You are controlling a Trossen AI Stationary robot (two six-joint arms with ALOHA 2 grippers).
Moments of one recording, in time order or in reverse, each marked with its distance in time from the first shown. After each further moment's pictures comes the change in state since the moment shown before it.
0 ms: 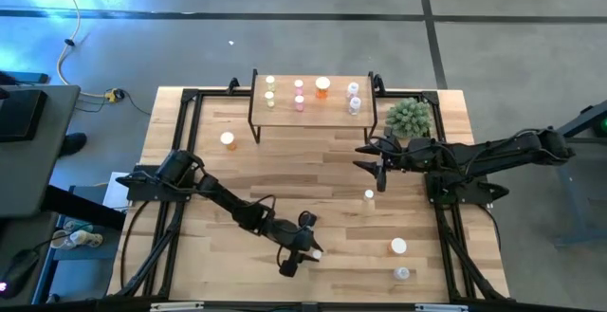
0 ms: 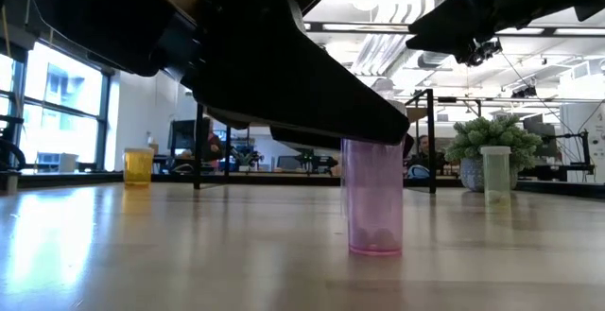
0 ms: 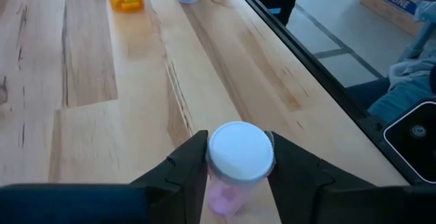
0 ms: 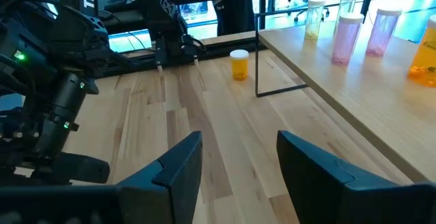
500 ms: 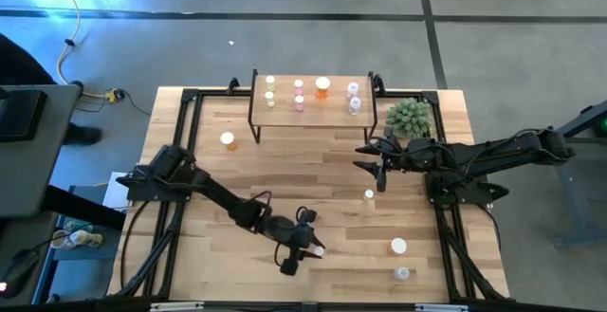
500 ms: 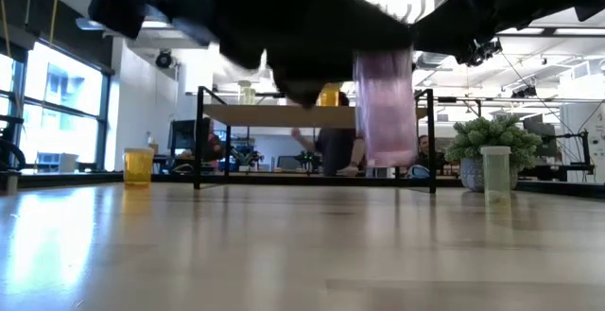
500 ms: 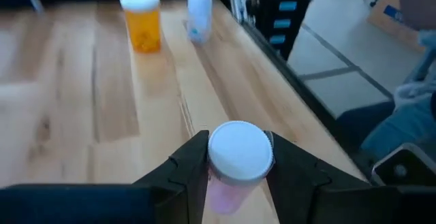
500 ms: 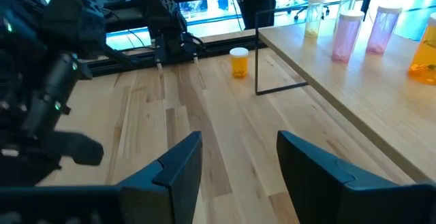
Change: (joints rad) left arm 0.005 -0.081 0.000 -0.019 -0.049 0.009; right arm 0.000 0.000 0.000 -0.008 0.000 0.000
